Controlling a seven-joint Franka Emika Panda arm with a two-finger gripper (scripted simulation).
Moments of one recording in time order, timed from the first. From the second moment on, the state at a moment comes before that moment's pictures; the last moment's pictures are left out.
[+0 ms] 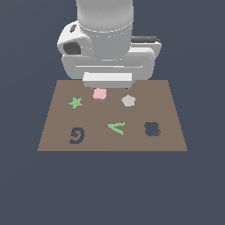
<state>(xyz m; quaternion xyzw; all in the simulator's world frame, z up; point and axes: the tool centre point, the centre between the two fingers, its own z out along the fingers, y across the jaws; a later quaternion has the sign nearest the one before) -0.012 -0.006 0.149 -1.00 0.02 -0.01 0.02</state>
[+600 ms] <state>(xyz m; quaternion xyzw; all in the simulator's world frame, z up) -0.054 -0.039 0.072 -1.00 0.03 0.00 0.00</state>
